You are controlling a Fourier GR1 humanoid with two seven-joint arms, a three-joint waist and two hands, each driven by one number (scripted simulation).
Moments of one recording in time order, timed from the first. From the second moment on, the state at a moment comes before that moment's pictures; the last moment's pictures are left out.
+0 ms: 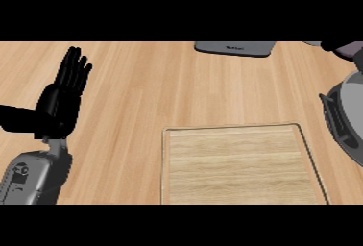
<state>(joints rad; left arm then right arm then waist) -0.31 0.24 -0.02 -1.56 0.19 0.15 0.06 -1.28 -0.61 0.55 -0.07 0.30 -0.40 0.46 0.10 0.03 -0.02</state>
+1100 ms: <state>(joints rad) -0.27 0.26 0.04 -1.53 0.19 0.15 0.04 -1.29 -0.56 0.81 0.00 0.60 -0.63 1.15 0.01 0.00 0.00</state>
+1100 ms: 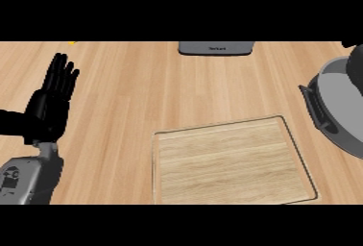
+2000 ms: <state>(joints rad) -0.26 0.23 0.04 -1.56 0.16 0.17 0.05 -0.99 -0.68 0.59 -0.04 0.44 -0.82 1.00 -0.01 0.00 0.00</state>
